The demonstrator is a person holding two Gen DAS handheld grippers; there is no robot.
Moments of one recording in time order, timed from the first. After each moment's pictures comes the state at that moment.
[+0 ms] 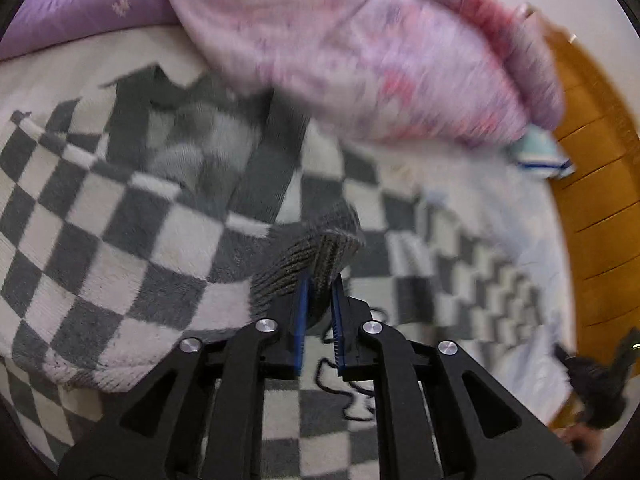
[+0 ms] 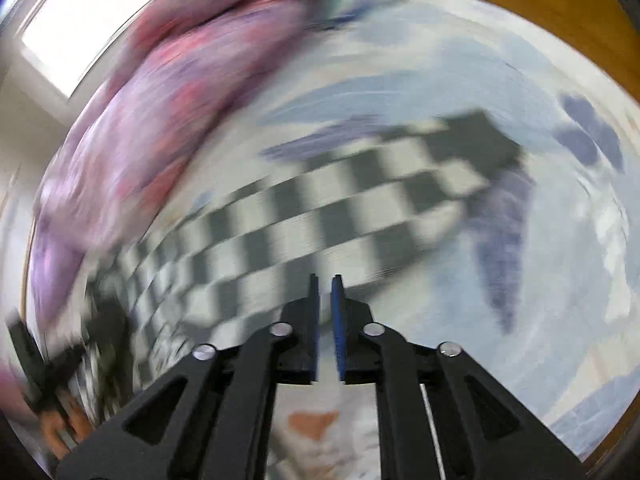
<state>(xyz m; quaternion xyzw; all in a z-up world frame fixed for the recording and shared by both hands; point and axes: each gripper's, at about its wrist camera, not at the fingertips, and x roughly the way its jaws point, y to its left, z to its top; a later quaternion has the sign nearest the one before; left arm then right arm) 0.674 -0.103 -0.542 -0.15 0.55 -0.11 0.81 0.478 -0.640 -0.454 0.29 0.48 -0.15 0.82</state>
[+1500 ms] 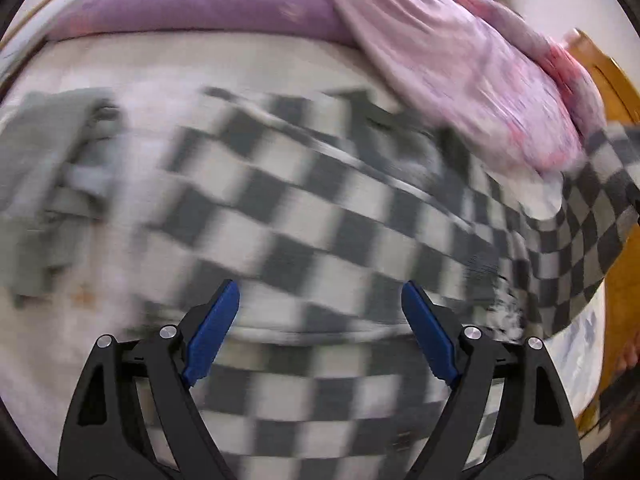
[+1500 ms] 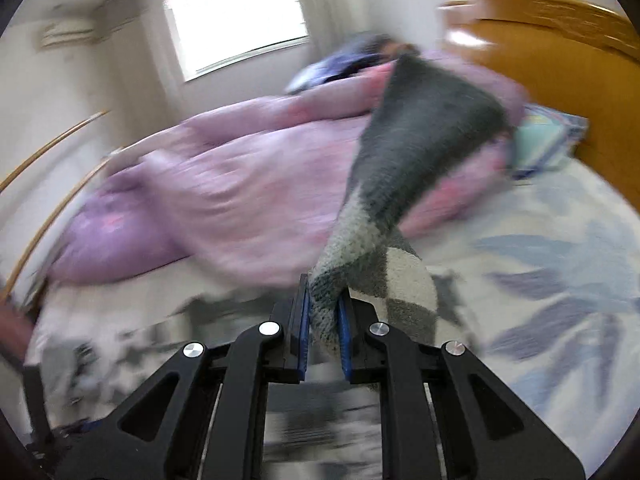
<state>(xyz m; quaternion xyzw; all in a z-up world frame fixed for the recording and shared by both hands) 0.608 0.129 -0.493 -0.14 0.56 -0.01 0.82 0.575 -0.310 -0.352 0.10 0.33 0.02 0.94</state>
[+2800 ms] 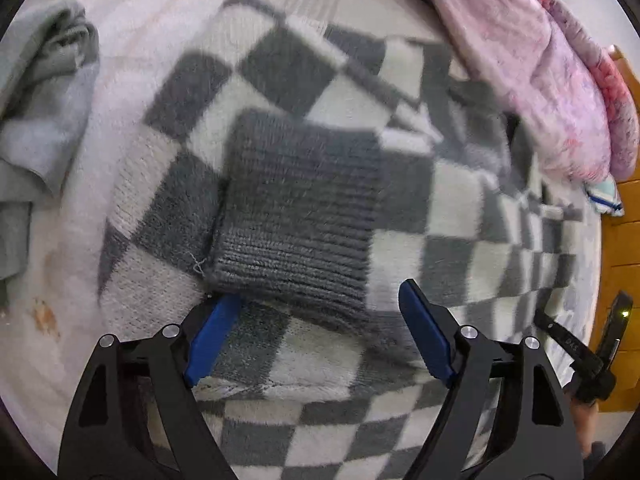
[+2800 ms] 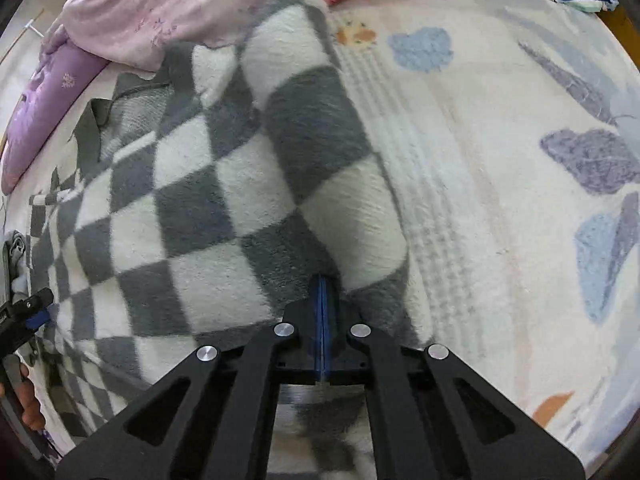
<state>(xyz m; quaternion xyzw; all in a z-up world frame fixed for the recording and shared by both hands) 0.660 0.145 -0.565 -0.20 0.63 -0.02 0.75 0.608 -0.365 -0.541 0.10 0.62 -0.02 0.77</state>
